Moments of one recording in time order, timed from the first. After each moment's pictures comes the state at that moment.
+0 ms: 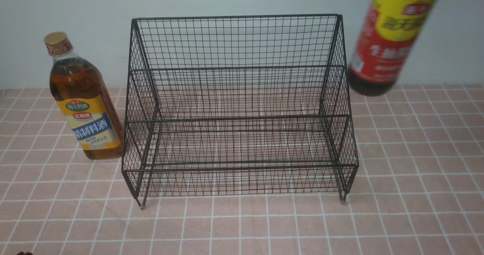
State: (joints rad) right arm 0.37 1.28 -1.15 -0.47 -0.18 0.44; left arm -0.05 -0.01 0.03 0.00 0.38 0.11
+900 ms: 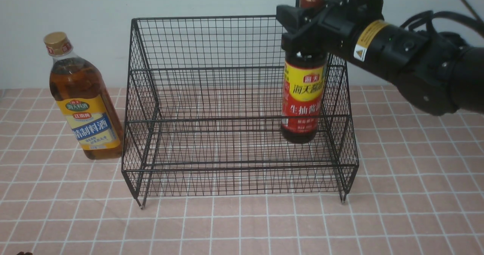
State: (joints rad) right arm 0.40 1.72 -1.20 -0.47 -0.31 0.50; left arm -0.05 -0.01 0.03 0.01 0.38 0.11
